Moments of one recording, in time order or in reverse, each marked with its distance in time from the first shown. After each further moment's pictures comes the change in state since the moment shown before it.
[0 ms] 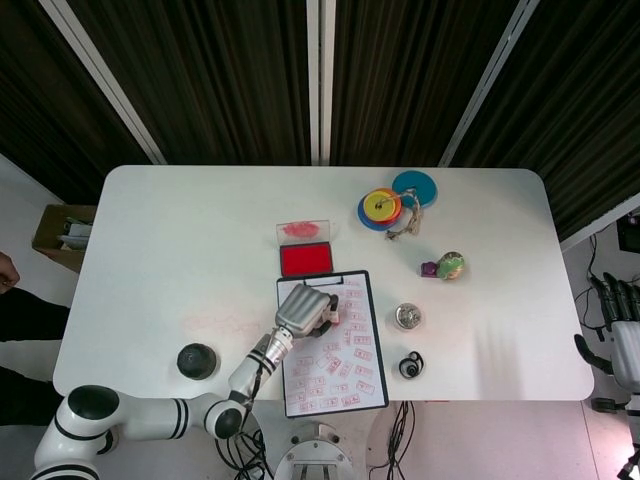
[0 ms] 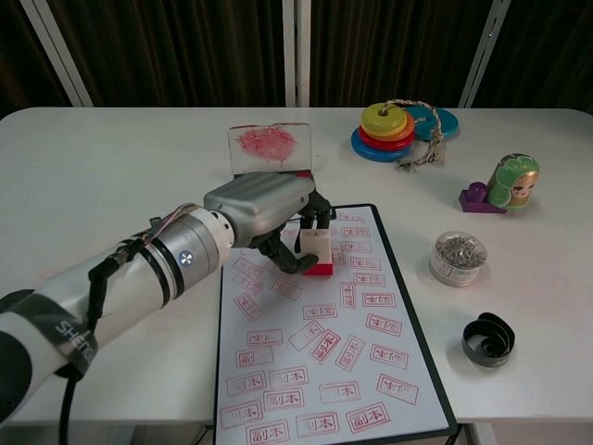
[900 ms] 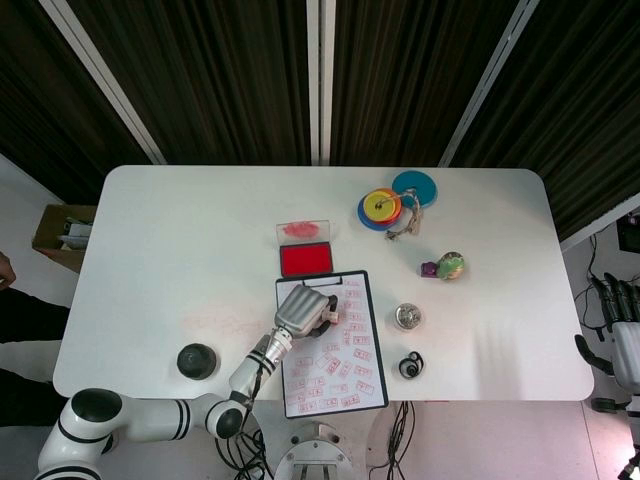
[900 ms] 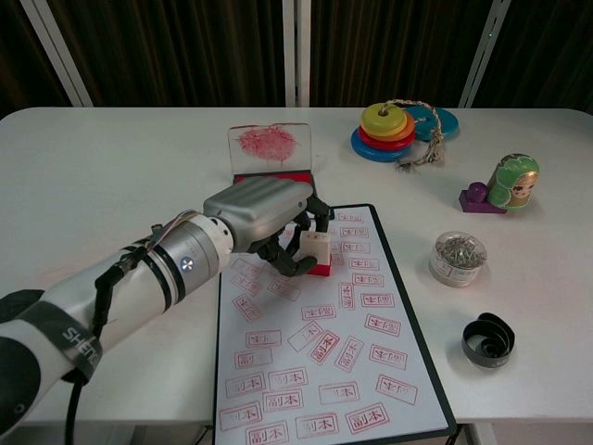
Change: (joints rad) left arm 0.015 -0.024 0.004 0.047 0.014 -0.010 -0.013; right arm -0.004 0.002 -0.002 -0.004 -0.005 0.008 -0.003
